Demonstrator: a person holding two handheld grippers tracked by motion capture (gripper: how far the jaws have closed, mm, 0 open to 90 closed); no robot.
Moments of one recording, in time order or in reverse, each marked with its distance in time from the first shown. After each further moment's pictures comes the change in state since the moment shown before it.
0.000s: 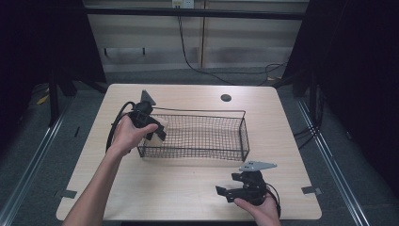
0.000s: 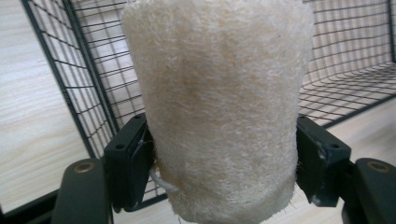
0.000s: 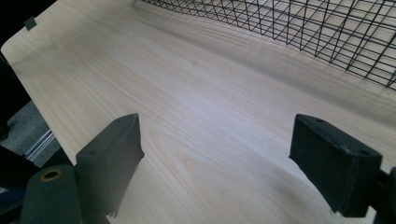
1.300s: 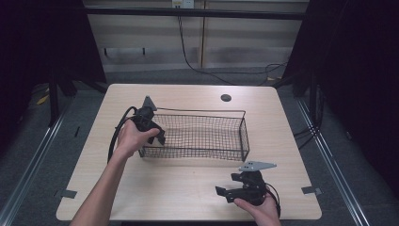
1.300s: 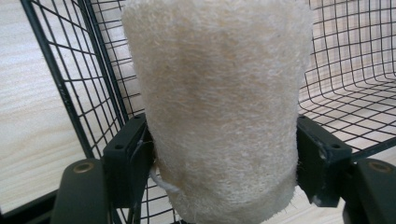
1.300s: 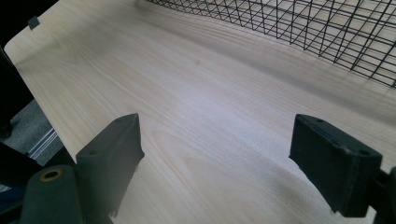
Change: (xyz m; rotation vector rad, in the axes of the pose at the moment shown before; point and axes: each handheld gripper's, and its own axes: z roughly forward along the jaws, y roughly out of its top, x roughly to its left) left arm 0.005 0.000 0.026 0.042 0.065 -0.034; right arm 0.001 0.000 0.000 0.004 0.008 0.000
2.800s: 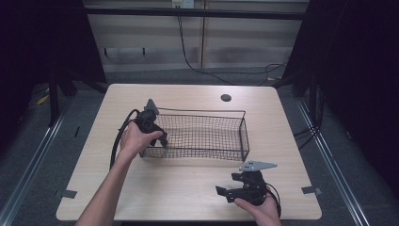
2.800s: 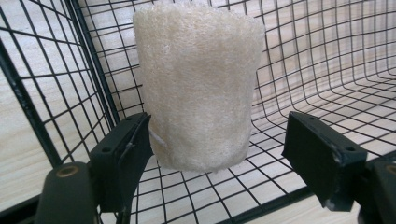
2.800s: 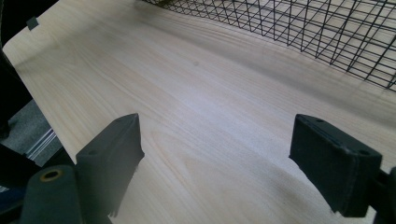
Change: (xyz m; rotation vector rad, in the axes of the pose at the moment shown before) left arm 0.000 0.001 0.012 0.046 -0.011 -0.002; right arm 0.000 0.000 -0.001 -0.002 -0.004 0.000
